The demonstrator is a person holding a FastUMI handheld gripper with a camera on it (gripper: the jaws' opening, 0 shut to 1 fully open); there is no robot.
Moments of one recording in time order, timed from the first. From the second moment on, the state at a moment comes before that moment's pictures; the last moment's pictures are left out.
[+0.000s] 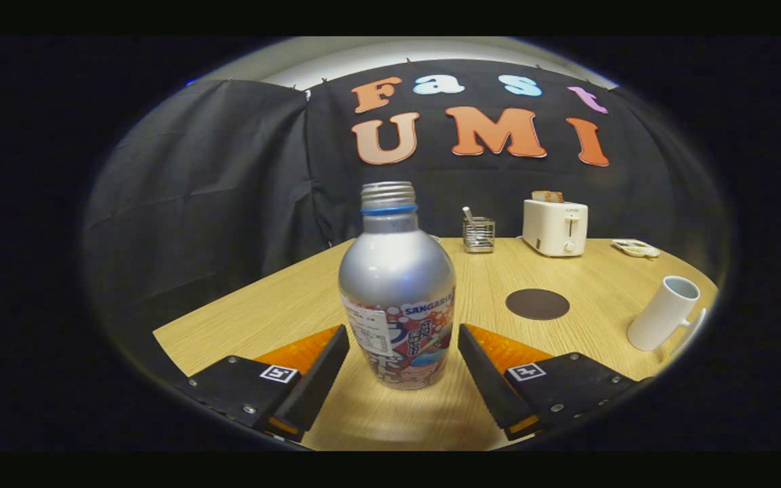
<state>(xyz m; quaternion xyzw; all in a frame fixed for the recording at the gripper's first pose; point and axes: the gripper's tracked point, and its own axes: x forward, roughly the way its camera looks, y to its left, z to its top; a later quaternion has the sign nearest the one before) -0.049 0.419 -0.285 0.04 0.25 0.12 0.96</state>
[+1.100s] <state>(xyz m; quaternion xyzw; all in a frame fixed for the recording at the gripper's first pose) -0.034 0.342 -0.236 0.12 0.24 0.08 0.96</state>
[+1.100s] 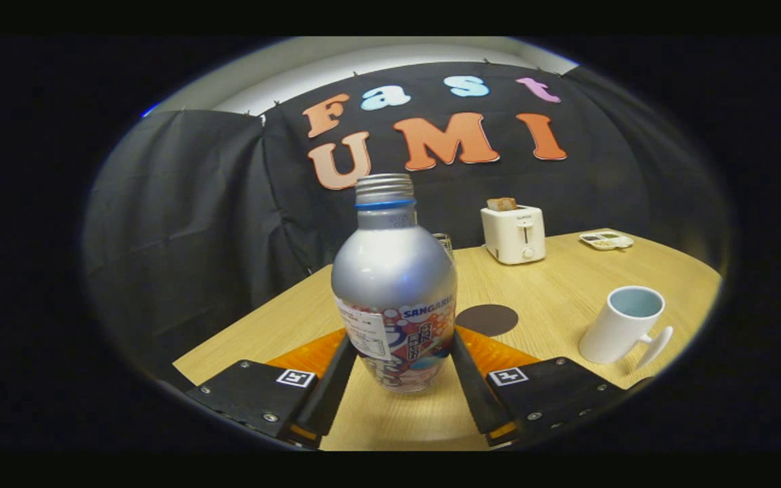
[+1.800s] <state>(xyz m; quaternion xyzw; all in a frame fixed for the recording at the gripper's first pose) -0.034 0.283 -0.239 0.32 0.26 0.07 0.91</state>
